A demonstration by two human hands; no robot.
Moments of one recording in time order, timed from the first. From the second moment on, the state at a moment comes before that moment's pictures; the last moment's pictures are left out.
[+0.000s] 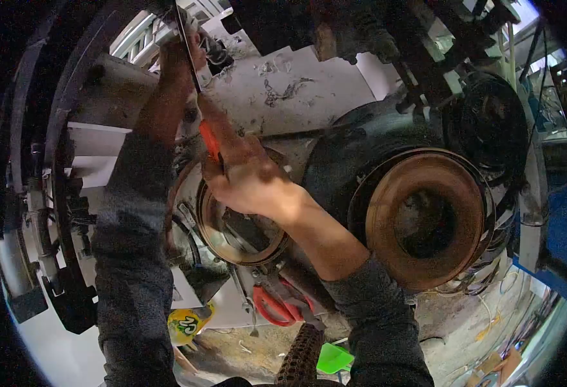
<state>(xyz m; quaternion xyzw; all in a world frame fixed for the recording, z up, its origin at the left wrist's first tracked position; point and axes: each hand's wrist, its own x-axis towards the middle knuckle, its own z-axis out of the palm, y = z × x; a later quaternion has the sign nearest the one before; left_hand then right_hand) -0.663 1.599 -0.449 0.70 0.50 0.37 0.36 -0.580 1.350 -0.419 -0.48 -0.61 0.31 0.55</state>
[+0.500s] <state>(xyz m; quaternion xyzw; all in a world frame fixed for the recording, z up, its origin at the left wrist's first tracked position) -0.663 1.396 -0.401 0.41 0.48 0.34 0.70 -0.581 1.333 -0.424 -0.56 -0.60 0.30 0.49</state>
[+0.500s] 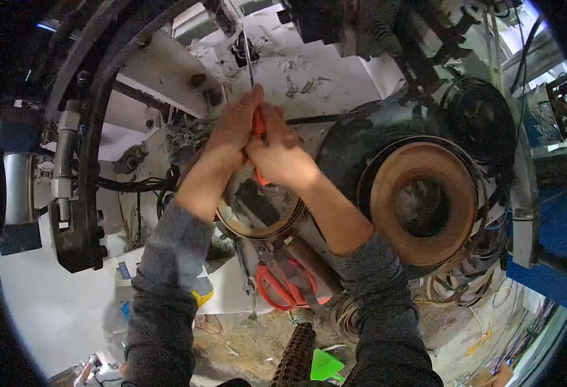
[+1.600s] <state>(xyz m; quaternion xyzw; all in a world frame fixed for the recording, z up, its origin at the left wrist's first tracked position) -0.669 1.390 -0.391 0.59 0.55 0.37 0.46 -0.588 1.321 -0.418 -0.52 -0.60 0.37 0.48</state>
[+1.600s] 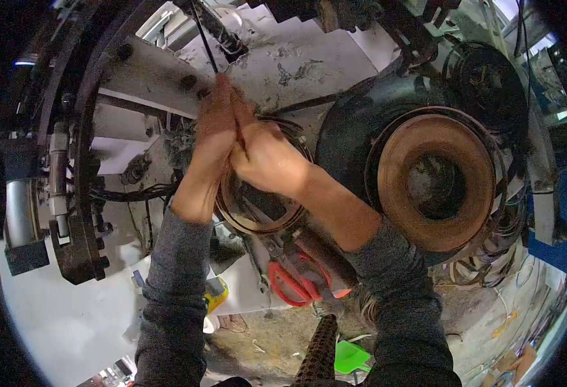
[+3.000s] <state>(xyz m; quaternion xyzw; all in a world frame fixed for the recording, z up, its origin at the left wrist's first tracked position) -0.674 1.401 -0.396 0.59 0.56 0.33 0.49 -0.588 1.321 -0.413 -0.49 -0.59 0.41 0.49</state>
